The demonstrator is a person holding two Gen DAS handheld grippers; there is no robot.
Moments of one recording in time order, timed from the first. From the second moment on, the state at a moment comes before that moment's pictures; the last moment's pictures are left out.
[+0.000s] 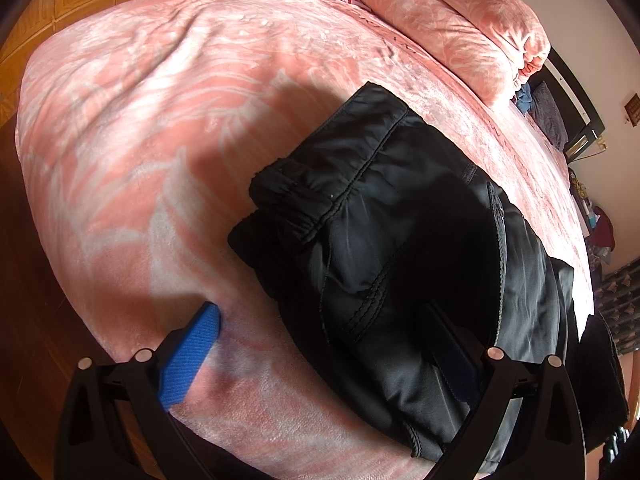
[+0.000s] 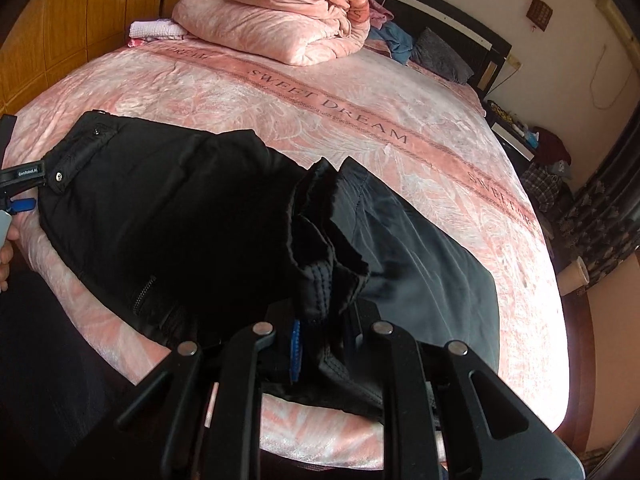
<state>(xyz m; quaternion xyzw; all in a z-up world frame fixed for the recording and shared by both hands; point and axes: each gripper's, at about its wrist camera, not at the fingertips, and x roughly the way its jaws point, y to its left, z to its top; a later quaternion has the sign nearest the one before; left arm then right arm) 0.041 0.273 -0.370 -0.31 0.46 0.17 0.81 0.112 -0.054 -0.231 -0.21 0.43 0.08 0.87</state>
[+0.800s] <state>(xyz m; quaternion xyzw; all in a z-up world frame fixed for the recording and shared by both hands) 0.038 0.274 -0.371 -0.32 0.46 0.17 0.81 0.117 -0.087 -0.230 -0.05 0.47 0.18 0.86</state>
